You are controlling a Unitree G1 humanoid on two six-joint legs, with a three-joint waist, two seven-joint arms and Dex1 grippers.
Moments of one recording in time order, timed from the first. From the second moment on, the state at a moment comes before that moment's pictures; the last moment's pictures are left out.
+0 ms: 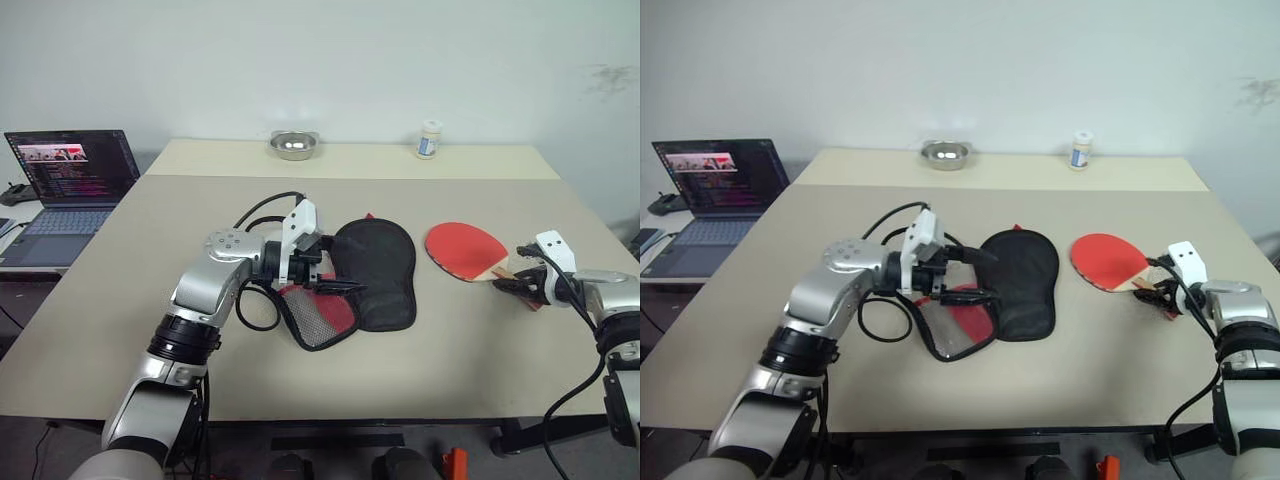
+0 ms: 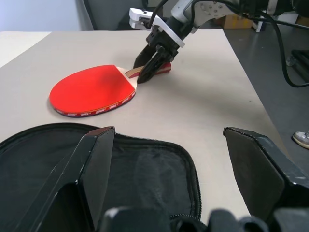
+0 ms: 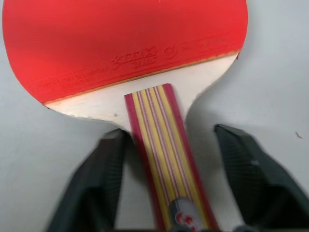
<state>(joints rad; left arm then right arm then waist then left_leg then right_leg) -0.75 0.49 -0.17 0.12 -0.33 0.41 -1.24 -0.80 -0.76 -0.01 0.92 0.10 0.50 0.82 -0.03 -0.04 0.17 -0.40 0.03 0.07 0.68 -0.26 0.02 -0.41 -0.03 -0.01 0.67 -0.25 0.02</state>
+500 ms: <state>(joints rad) -0.75 0.55 -0.13 0.12 -0.33 0.41 -1.21 -0.60 -0.63 -0.27 0.11 0.23 1.07 0.51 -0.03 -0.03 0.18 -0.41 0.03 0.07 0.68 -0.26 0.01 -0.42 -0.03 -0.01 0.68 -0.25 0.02</state>
